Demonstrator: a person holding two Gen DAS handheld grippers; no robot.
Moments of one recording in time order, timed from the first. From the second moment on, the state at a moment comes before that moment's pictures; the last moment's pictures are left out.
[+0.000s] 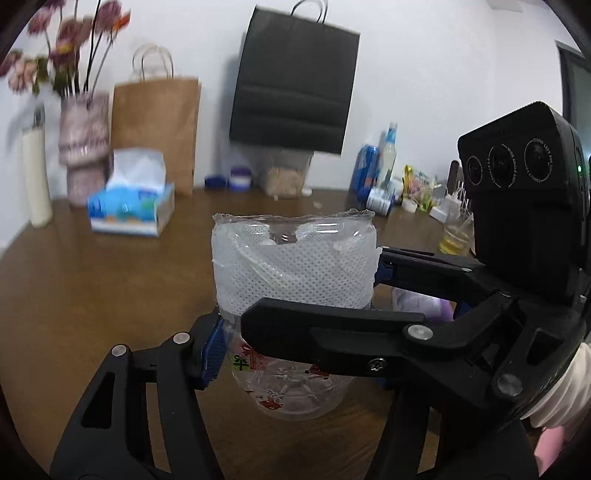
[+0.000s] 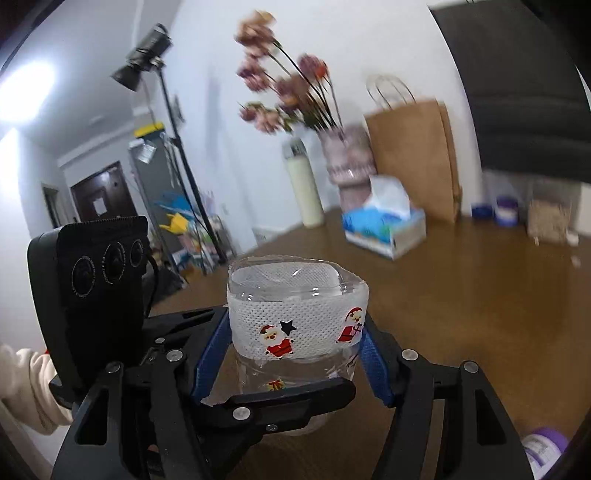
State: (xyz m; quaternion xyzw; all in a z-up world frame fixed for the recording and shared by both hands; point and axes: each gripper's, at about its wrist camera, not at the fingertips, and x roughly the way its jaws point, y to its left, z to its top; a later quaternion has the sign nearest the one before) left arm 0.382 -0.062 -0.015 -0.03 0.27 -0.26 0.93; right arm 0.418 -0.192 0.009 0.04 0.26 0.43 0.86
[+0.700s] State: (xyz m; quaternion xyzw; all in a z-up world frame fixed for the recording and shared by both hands) left arm 0.293 -0.042 -0.035 0.02 0.36 -0.18 0.92; right arm 0.354 -0.207 -0.024 -0.07 0.32 0.35 0.88
